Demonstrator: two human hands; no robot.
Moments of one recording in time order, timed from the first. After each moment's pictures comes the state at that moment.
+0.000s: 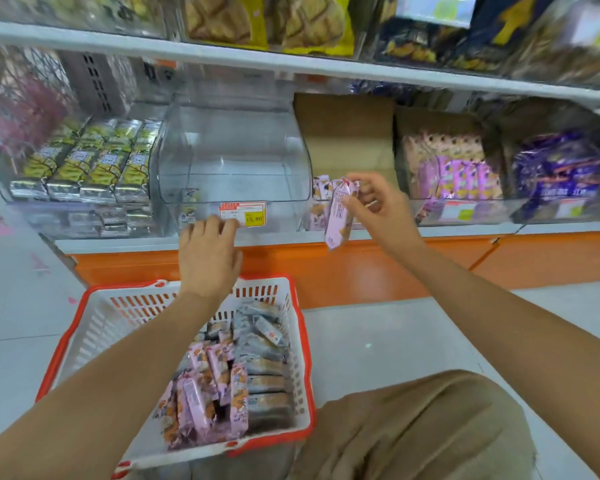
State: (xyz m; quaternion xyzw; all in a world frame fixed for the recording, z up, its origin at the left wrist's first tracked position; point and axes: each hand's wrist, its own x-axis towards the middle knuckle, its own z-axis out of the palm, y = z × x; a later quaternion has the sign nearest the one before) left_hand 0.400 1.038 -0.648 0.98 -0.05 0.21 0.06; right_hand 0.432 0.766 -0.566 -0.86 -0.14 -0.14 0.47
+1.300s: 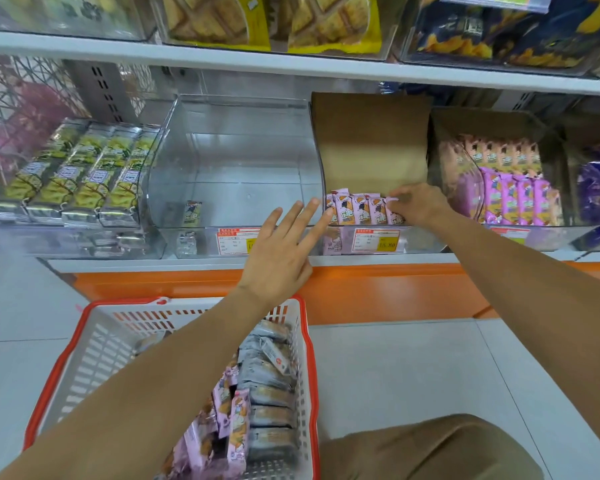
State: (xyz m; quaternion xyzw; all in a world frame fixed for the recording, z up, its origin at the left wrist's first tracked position) left_hand 0.470 0.967 -0.649 0.96 -0.22 0.18 -0.01; right_hand 0.584 0.708 -0.592 -0.98 0.02 0.03 0.19
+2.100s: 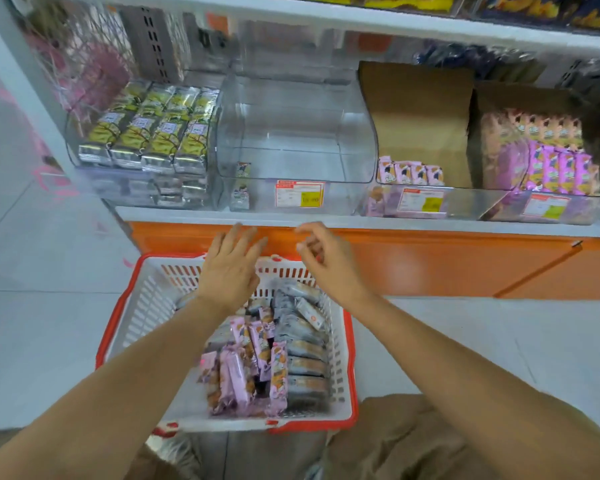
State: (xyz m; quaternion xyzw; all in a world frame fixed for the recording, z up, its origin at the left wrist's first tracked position) left_hand 0.373 1.099 -0.712 0.99 -0.10 0.10 -0.03; right_hand 0.398 0.899 -0.672 -0.87 -0.21 -0.03 0.45
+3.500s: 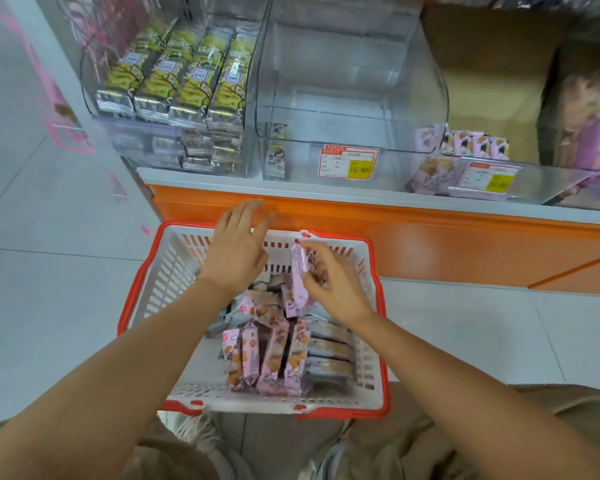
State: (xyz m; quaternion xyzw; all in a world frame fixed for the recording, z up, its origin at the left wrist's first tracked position) left_hand 0.375 1.136 -0.737 0.99 -0.10 0.11 0.05; right_hand 0.374 0.926 -0.758 -0.88 -0.21 0.06 0.42
